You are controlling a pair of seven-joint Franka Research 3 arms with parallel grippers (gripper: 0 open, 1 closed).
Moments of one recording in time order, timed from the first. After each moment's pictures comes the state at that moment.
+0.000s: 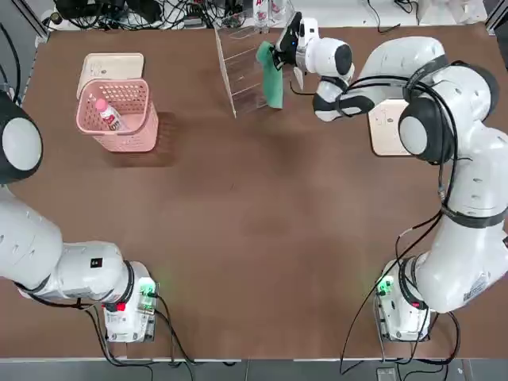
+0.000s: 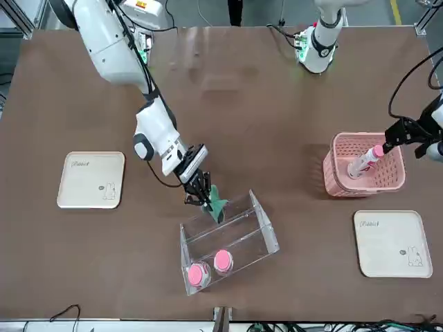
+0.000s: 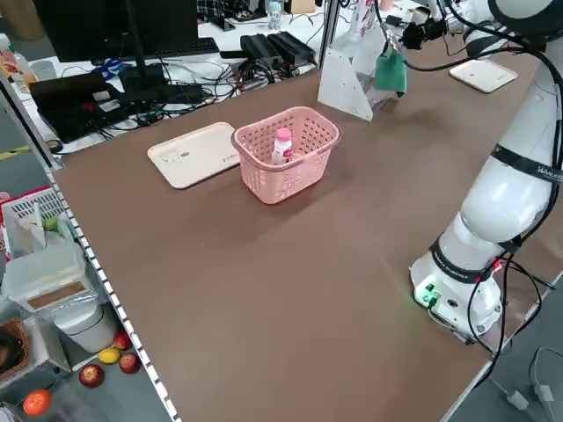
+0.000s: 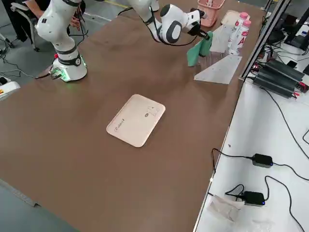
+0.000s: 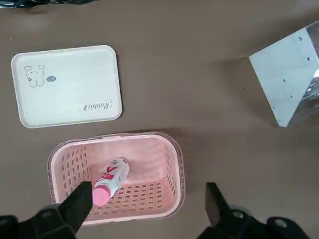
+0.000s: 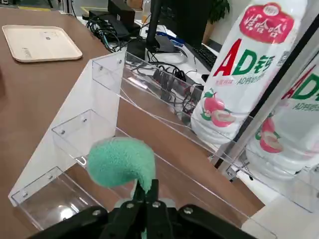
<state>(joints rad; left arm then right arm) 0.06 0.12 -0.08 -1.46 -0.03 1.66 0.10 0.43 0.69 0.05 -1.71 -0.73 3.49 0.21</state>
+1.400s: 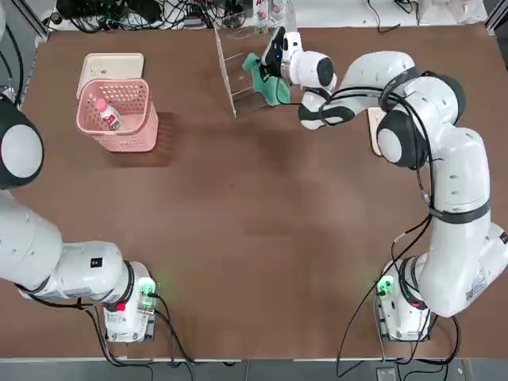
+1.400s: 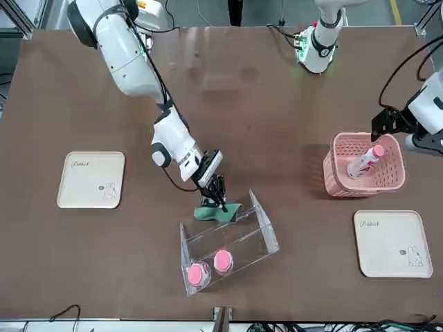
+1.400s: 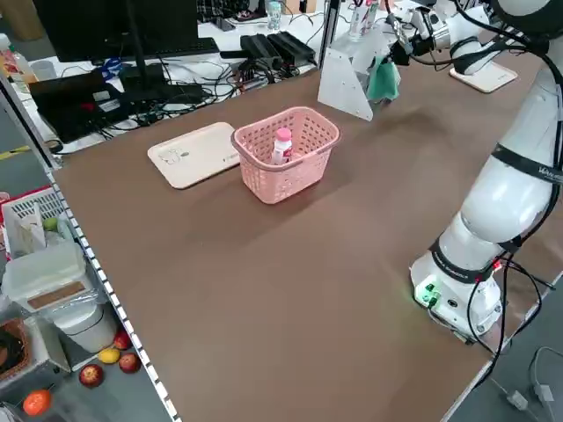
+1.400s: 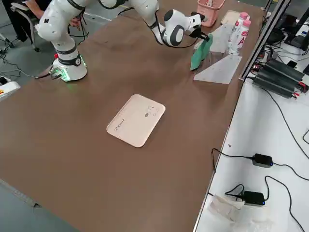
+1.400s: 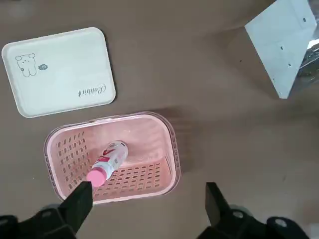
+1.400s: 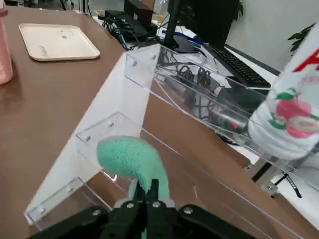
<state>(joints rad) 0.07 0.11 -0.16 -1.46 0.02 1.57 0.10 0.56 0.82 0.00 -1.58 -0.66 3.49 0.21</state>
